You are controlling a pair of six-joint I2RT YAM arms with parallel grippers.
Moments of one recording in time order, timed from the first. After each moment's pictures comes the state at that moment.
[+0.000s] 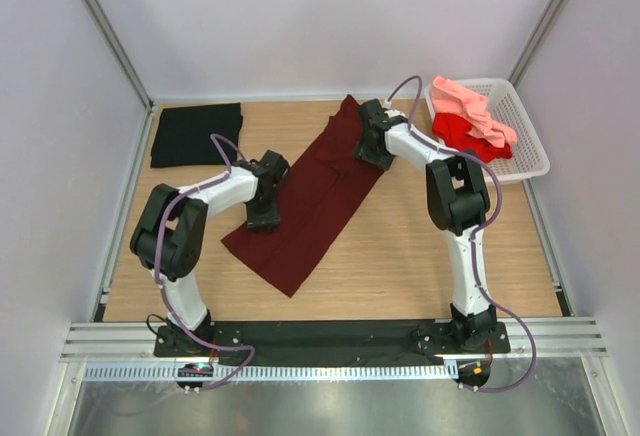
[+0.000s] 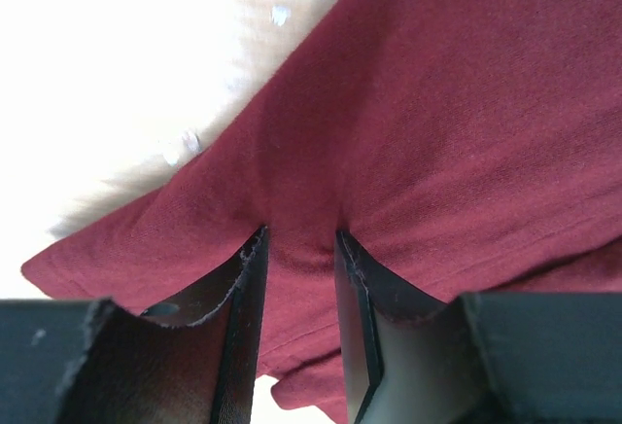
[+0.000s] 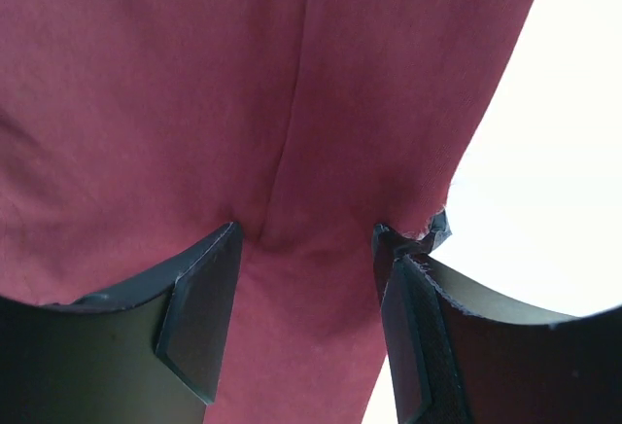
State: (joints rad) left arm -0.47 1.83 1.18 -0.77 -0.18 -0.59; right arm 0.39 2.24 1.79 -0.64 0.29 0.79
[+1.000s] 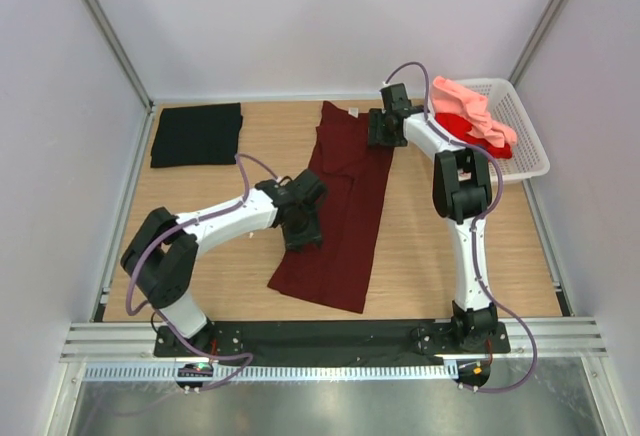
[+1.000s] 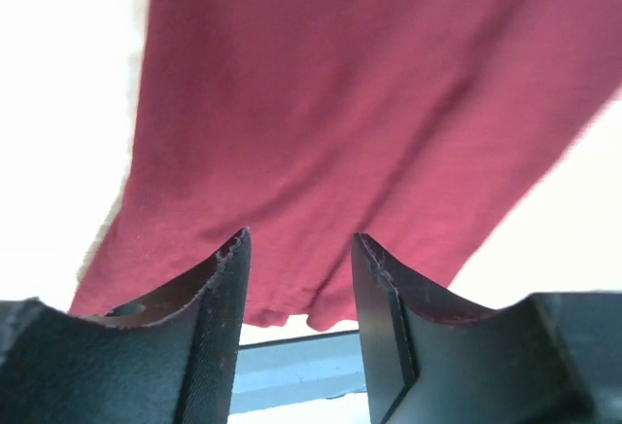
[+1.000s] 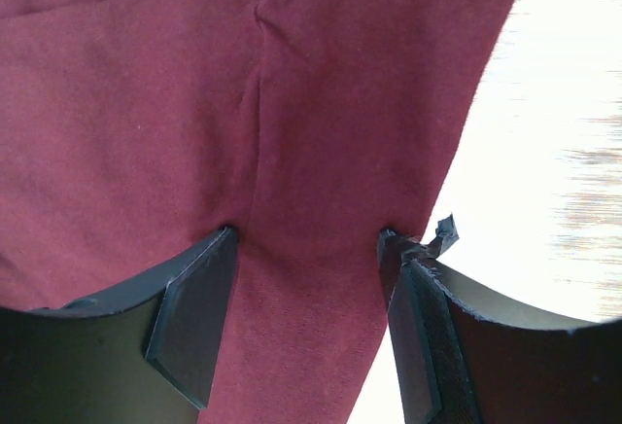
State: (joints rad) left arm -0.79 1.66 1.09 -0.72 0.01 -0.98; right arm 0.25 2.37 1.97 -0.51 0.06 0.25
